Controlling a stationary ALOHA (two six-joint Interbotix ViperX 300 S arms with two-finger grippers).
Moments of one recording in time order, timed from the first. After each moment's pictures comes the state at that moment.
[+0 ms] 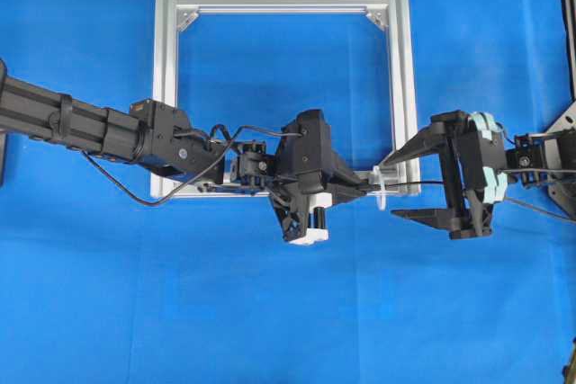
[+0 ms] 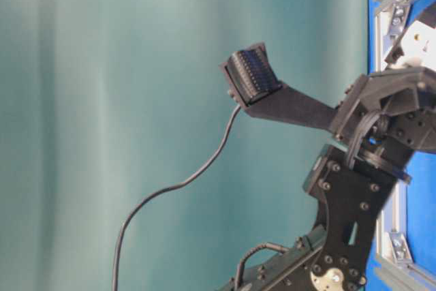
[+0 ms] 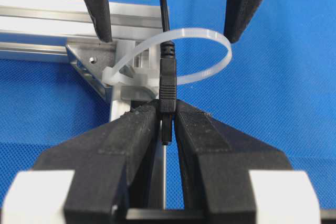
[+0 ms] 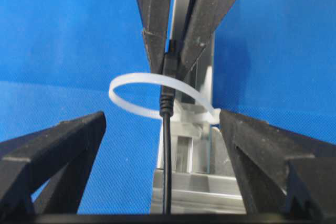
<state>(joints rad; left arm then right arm) -0.08 0.48 0.35 -0.08 -0.43 -0.07 0.14 -0.20 1.25 0.06 -0.56 0.11</state>
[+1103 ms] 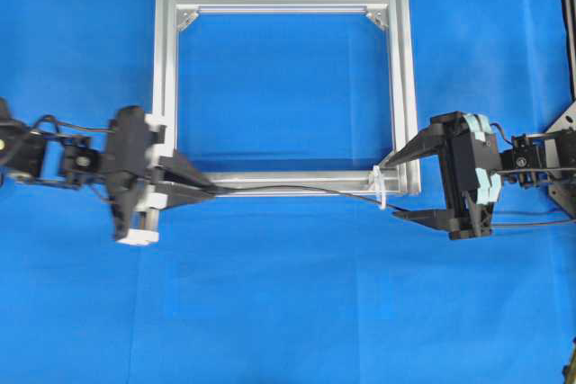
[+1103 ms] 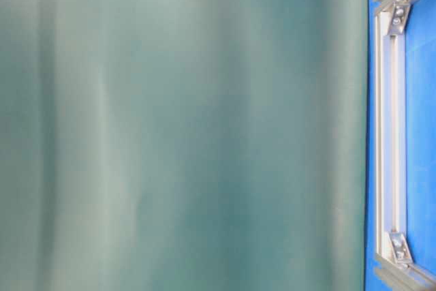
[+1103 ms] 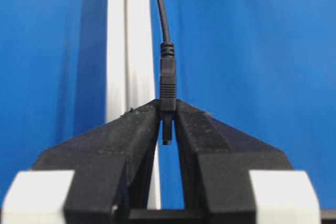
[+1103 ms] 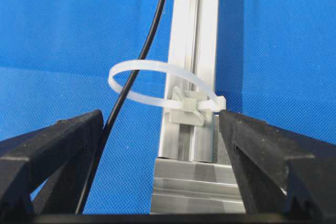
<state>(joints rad) -0.16 -0.02 1.10 -0.08 -0.64 -0.07 0.15 -0.20 1.23 0.07 -0.50 0.11</state>
